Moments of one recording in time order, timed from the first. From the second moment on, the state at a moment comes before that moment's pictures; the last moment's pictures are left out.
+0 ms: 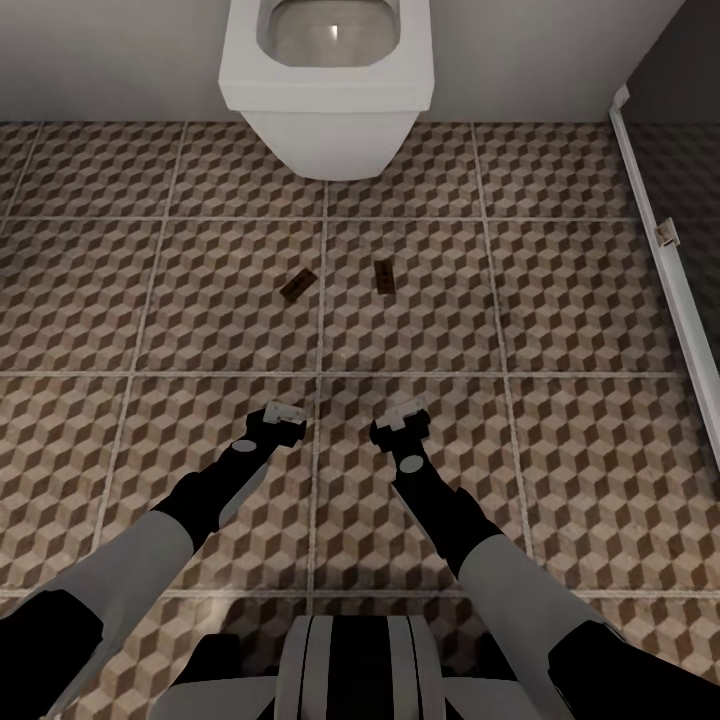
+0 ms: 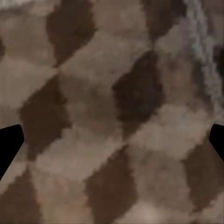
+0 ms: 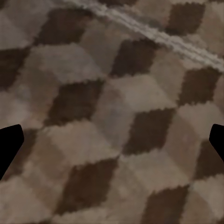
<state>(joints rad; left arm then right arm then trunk) -0.97 0.09 -0.61 -0.69 0.36 0.19 0.19 -0.89 0.17 0.43 -0.70 0.13 0.17 -0.30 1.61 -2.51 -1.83</state>
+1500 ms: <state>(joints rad) -0.97 0.11 -0.61 -0.68 0.36 0.19 0.19 -0.89 0.17 0.43 -0.69 0.13 0.15 -0.30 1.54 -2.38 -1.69</state>
